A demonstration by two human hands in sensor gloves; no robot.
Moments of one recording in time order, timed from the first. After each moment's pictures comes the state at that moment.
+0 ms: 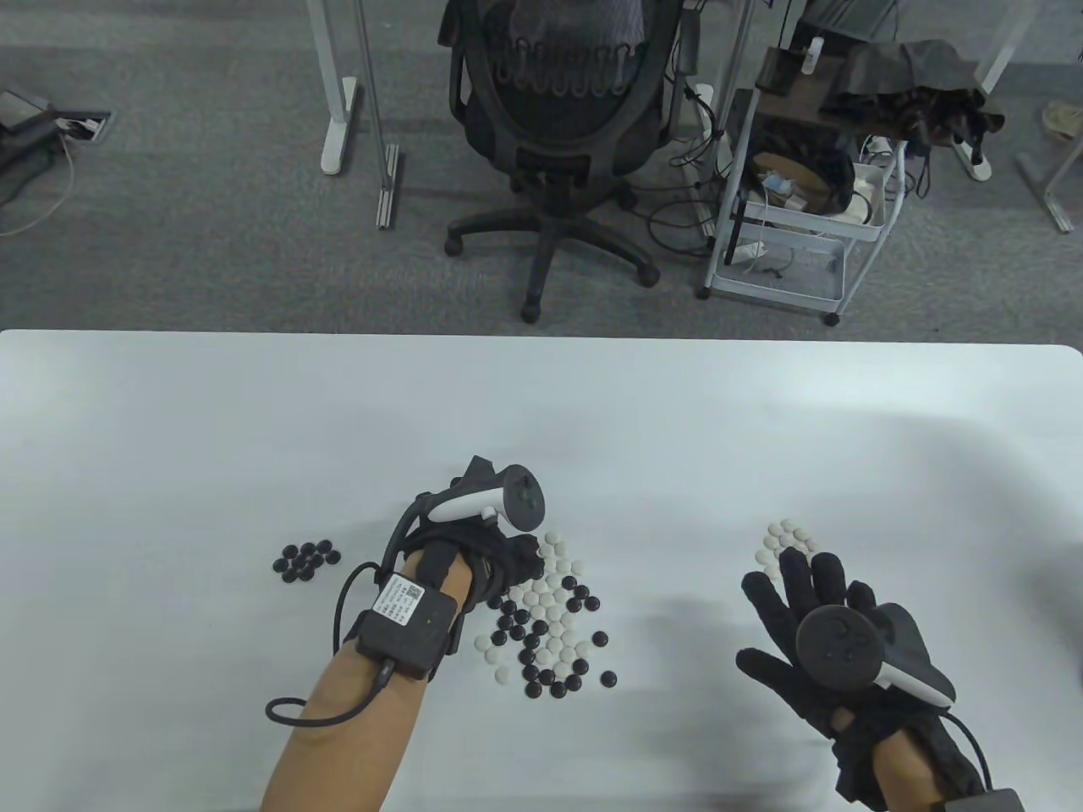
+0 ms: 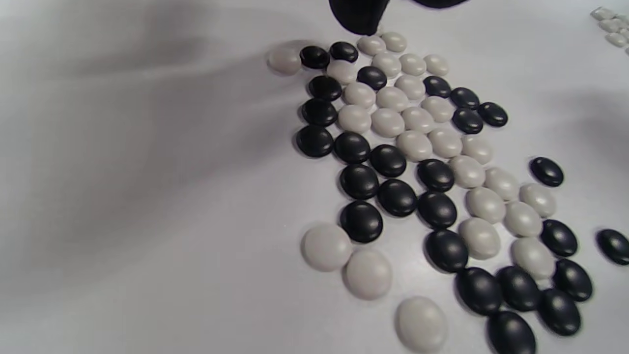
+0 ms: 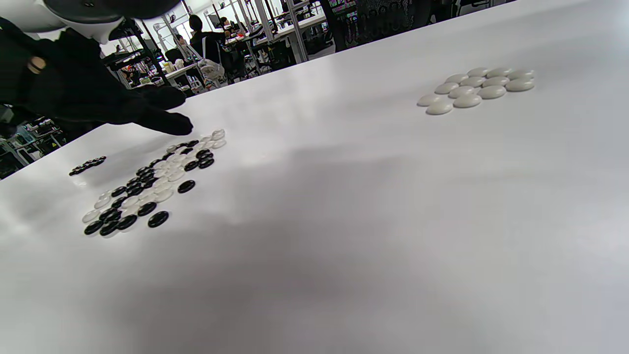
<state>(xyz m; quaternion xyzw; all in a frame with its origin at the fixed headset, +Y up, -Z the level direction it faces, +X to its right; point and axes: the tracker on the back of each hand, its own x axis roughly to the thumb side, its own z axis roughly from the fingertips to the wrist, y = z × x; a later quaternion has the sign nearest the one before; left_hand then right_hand) -0.083 -0.740 -0.385 -0.41 -0.17 0.03 0.90 0.267 -0.713 -0.250 0.20 0.16 0.96 0.13</state>
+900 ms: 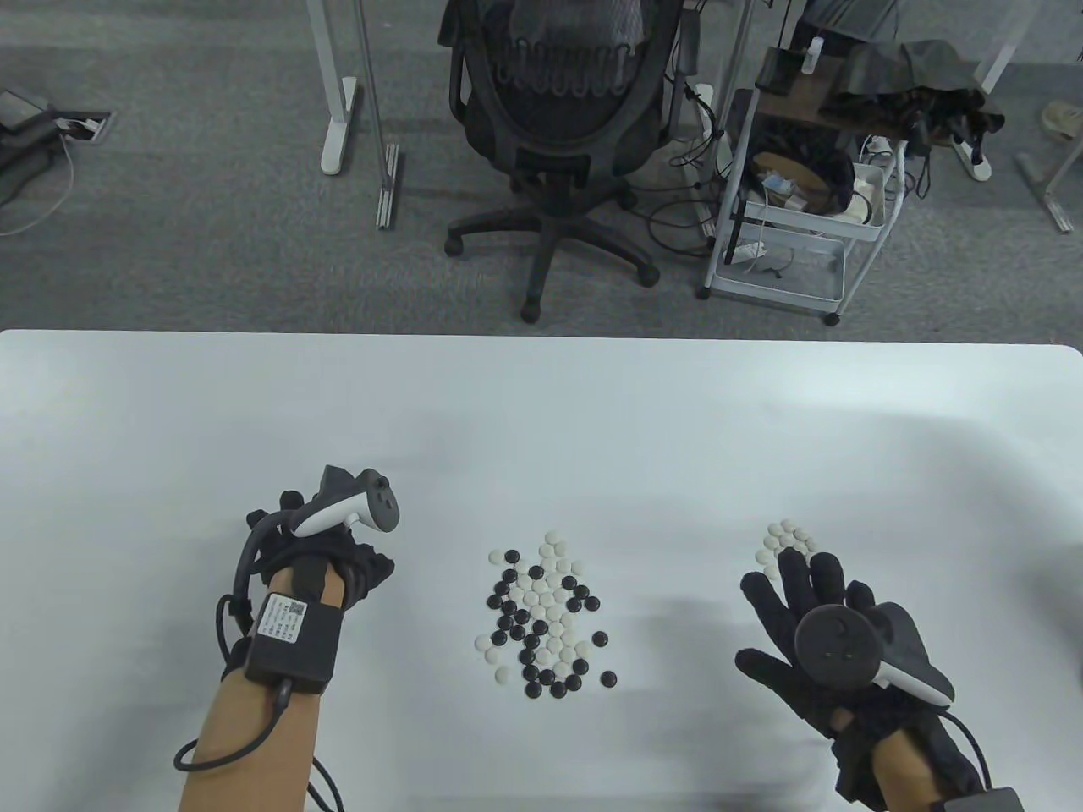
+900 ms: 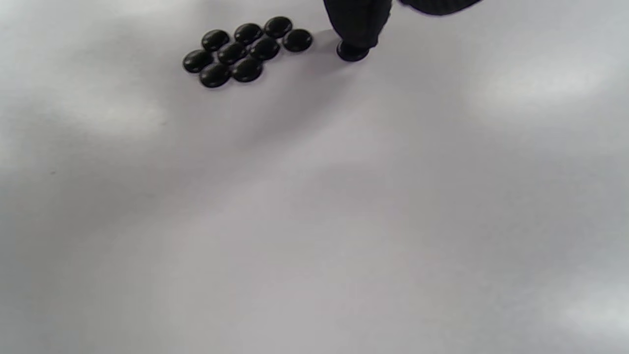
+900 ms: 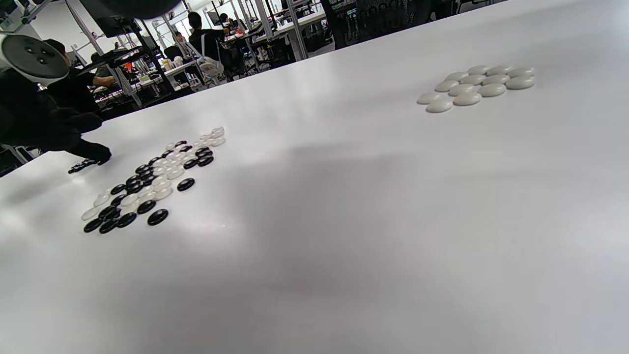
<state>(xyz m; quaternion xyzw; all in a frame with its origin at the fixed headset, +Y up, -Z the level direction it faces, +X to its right) -0.239 -0.737 -0.358 -0.42 0.05 -0.04 0.90 0.268 -0.714 -0.251 0.20 0.16 0.96 0.13</state>
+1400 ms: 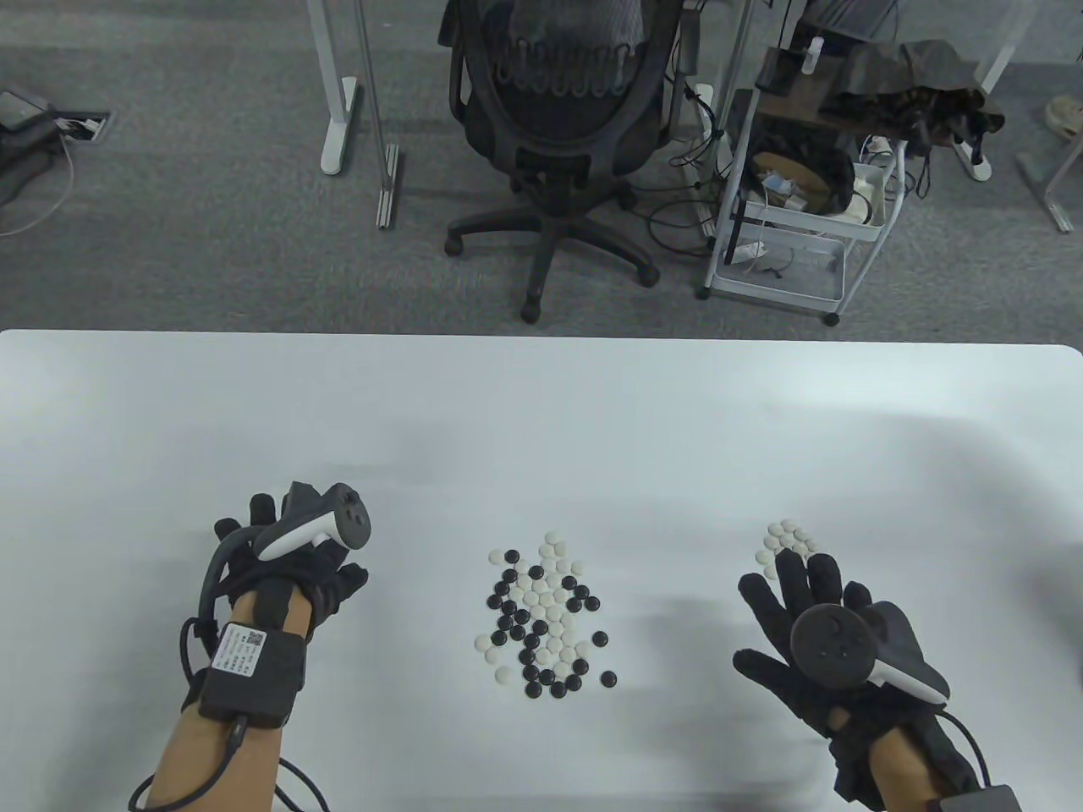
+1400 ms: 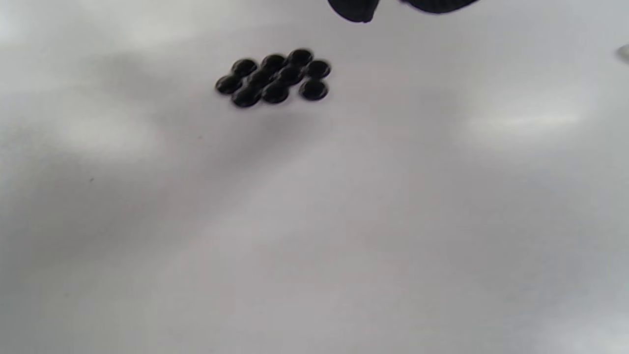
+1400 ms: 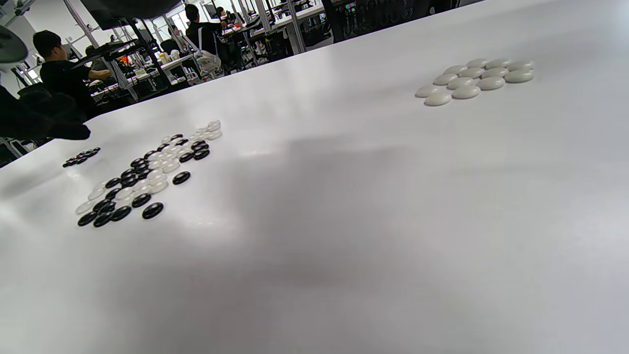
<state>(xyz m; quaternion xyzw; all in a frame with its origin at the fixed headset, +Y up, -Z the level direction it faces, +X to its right) -0.246 -0.713 -0.344 -0.37 0.03 -0.01 0.93 0.265 -0.716 -0.252 0.20 0.17 0.96 0.12</state>
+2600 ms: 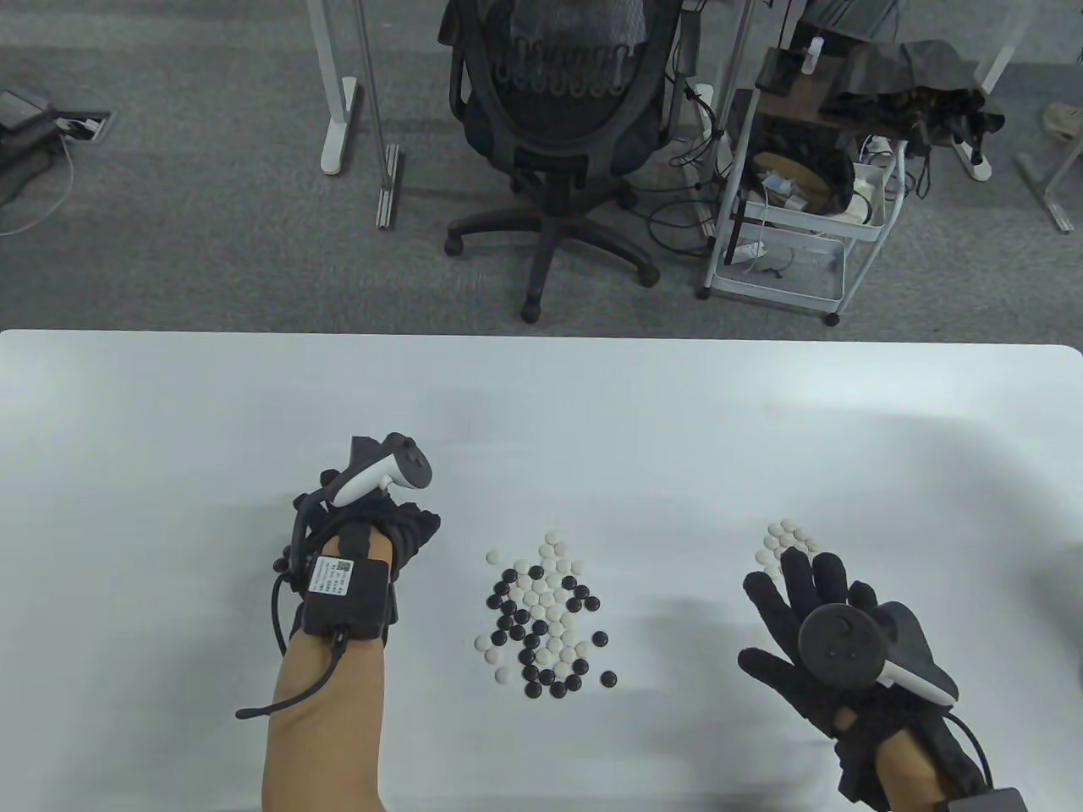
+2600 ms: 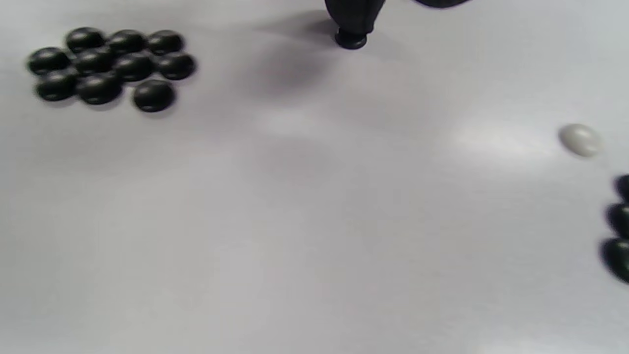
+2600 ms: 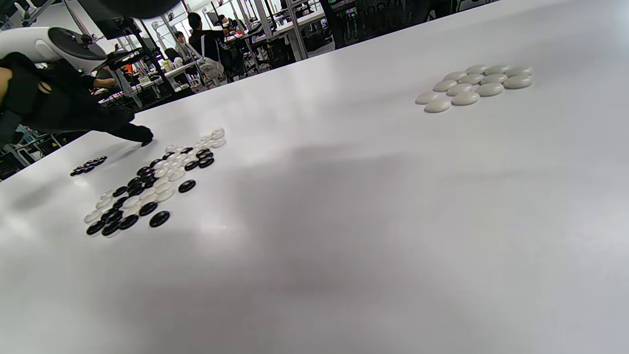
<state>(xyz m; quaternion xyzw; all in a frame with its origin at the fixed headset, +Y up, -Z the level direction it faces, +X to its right) -0.216 -0.747 -0.404 -0.41 0.09 0.09 0.90 0.269 -0.715 -0.252 0.20 0.17 0.96 0.13</state>
